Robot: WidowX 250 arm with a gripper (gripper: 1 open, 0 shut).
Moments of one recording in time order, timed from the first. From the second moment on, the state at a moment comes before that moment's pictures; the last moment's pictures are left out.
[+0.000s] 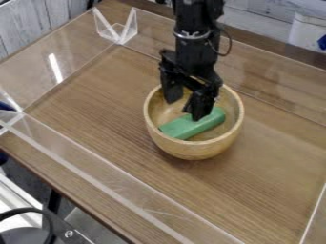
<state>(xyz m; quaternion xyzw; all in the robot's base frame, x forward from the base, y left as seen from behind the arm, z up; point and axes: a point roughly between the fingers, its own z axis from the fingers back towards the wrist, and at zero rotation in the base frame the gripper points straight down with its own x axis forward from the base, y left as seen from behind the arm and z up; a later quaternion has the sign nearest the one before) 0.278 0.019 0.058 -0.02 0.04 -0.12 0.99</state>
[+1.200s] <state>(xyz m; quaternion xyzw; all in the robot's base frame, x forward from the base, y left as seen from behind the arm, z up) 0.278 0.018 0.058 -0.02 0.03 -0.12 0.99</state>
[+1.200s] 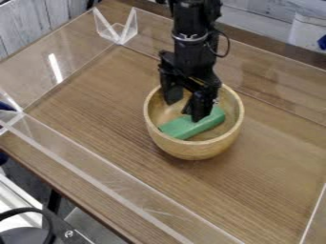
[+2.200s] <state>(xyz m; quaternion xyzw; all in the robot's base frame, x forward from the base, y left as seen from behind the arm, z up) 0.278 0.016 0.059 -0.03 0.03 -0.12 0.99</state>
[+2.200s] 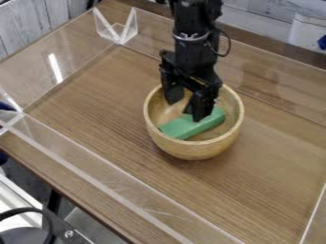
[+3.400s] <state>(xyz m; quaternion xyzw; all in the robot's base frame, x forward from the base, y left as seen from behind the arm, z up) 0.278 0.014 0.049 -0.03 0.04 -0.12 0.99</state>
